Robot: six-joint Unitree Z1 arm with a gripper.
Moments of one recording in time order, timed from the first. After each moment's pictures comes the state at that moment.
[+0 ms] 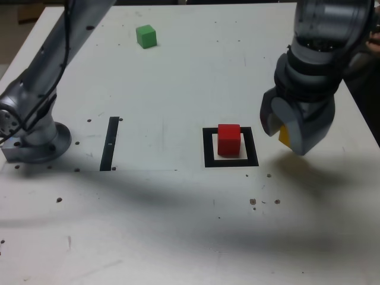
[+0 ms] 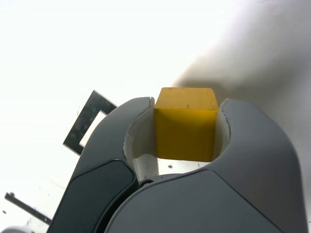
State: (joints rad) arm -0.23 2.28 -2.05 1.38 0.24 0.60
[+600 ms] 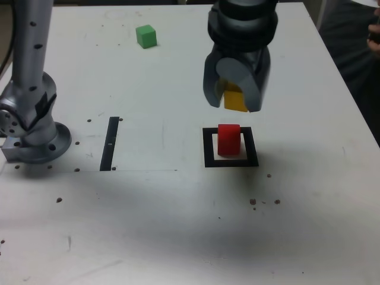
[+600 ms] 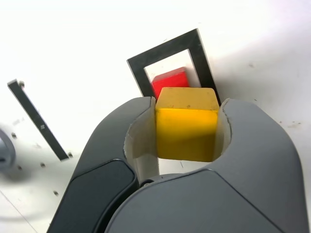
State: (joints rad) arm -0.22 1.98 -1.79 1.45 0.20 0.08
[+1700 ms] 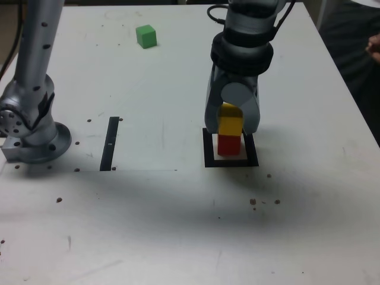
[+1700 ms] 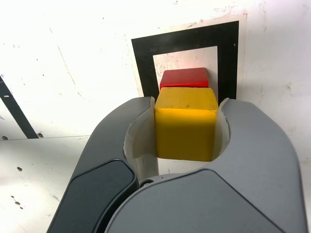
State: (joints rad) arm -0.11 2.04 -1.66 1.31 0.05 0.00
